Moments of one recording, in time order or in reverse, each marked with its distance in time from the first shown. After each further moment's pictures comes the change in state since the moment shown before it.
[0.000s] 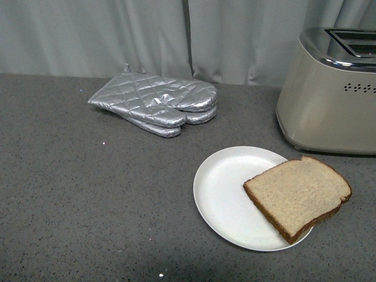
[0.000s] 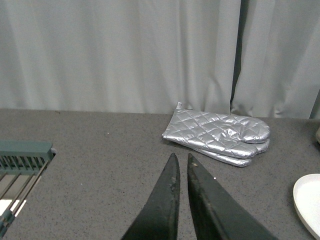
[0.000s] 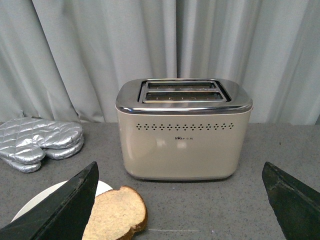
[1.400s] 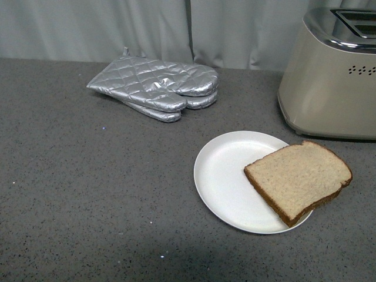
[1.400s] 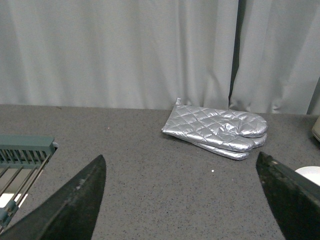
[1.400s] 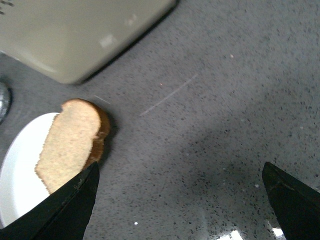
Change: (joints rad) left arm -0.002 -0.228 0.000 -0.236 -0.001 -0.002; right arm -0.122 0.711 0.096 -0.047 0.026 0.550
